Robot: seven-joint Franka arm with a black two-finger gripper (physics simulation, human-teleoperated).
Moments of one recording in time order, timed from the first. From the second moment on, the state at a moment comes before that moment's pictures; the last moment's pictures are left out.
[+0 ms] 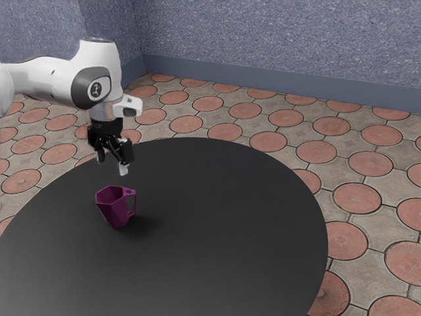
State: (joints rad) arm -0.12 0.13 0.24 -1.87 0.07 1.88 0.29
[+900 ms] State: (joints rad) arm -0.12 0.33 0.24 -1.91 0.05 2.16 0.76
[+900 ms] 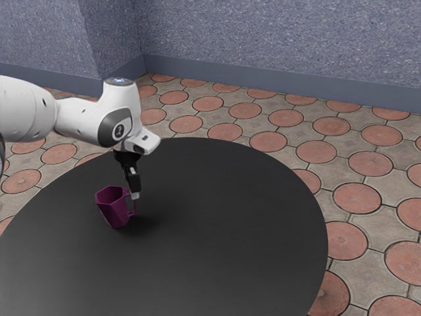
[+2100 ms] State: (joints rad) arm -0.12 0.37 0.22 -1.94 0.11 2.19 0.79
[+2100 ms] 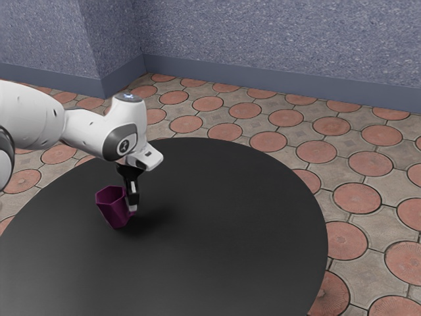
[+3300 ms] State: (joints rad) arm -0.12 0.36 0.00 -1.88 0.28 2.02 0.59
